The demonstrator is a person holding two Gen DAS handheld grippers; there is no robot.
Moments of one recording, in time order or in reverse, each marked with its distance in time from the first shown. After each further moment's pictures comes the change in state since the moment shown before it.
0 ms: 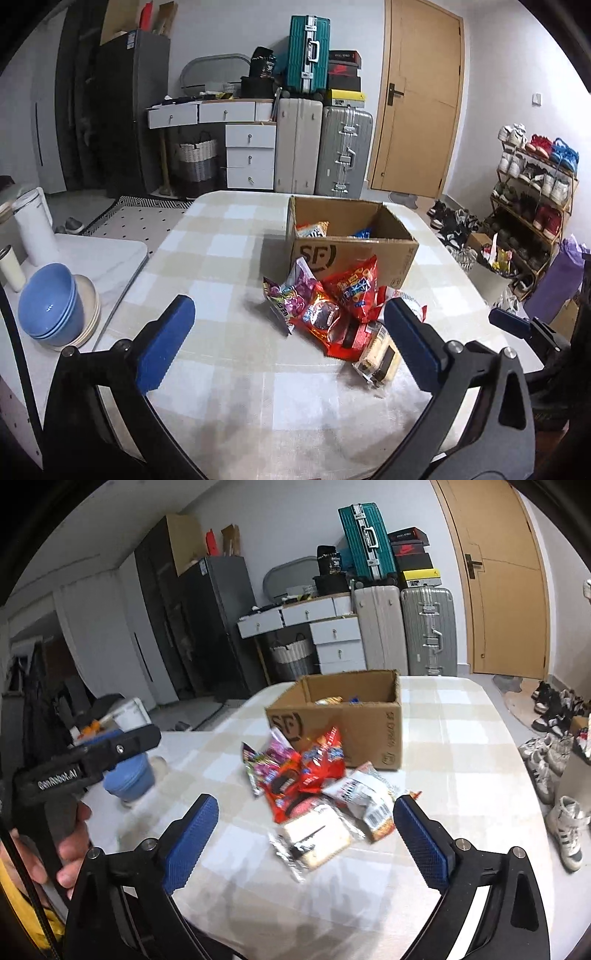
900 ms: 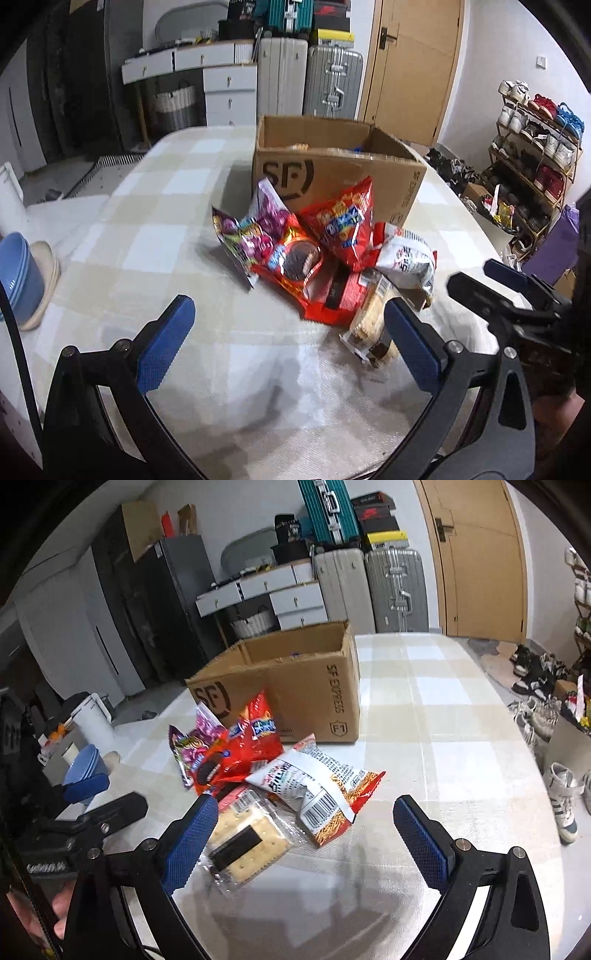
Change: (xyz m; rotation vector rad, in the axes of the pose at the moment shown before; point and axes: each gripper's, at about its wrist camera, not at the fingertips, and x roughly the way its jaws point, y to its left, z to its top) left arm 0.124 -0.040 -0.041 0.022 0.236 -0.042; right arm 0.078 -0.062 -0.007 0.094 0.126 -0.084
